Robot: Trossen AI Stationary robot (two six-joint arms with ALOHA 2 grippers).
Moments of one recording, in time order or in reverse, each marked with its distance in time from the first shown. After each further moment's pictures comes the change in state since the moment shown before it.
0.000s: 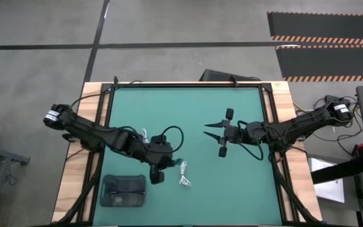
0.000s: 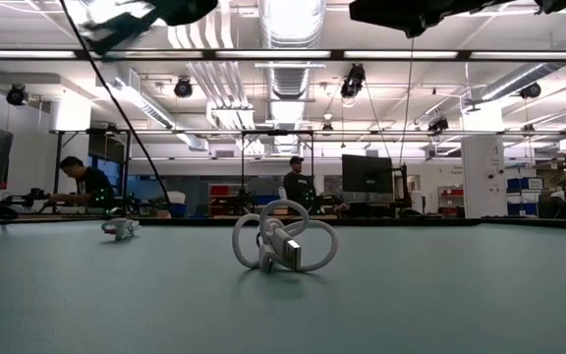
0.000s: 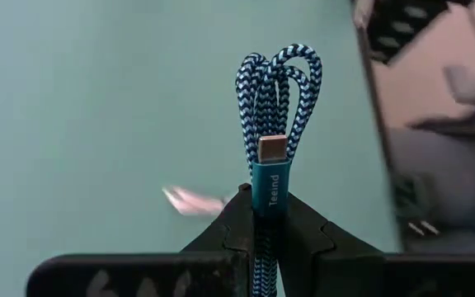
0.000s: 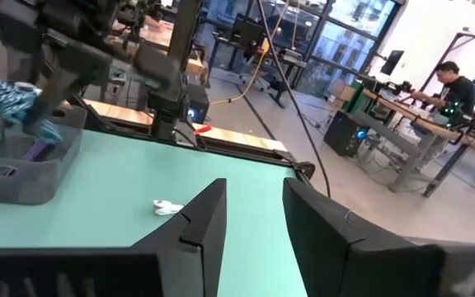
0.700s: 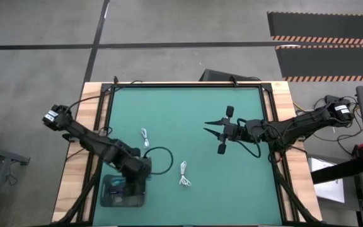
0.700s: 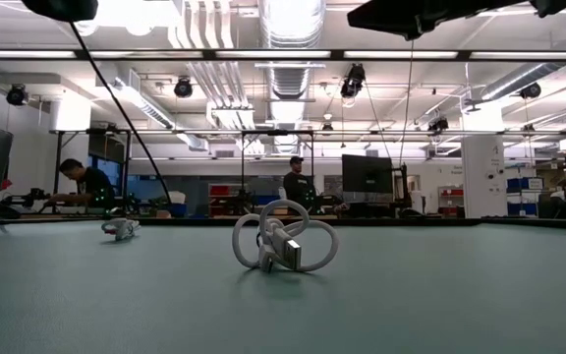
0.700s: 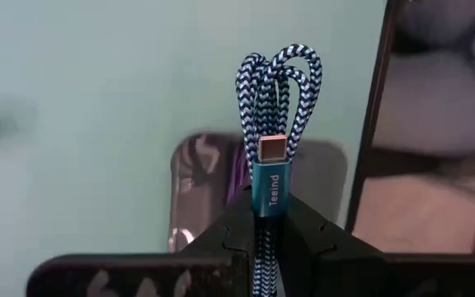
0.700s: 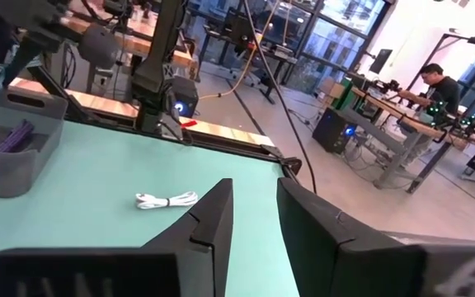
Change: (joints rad) left arm -0.177 0.000 0.056 -0.544 0.238 -0.246; right arm -0.037 -0.001 0.000 -0.010 -0.002 -0.027
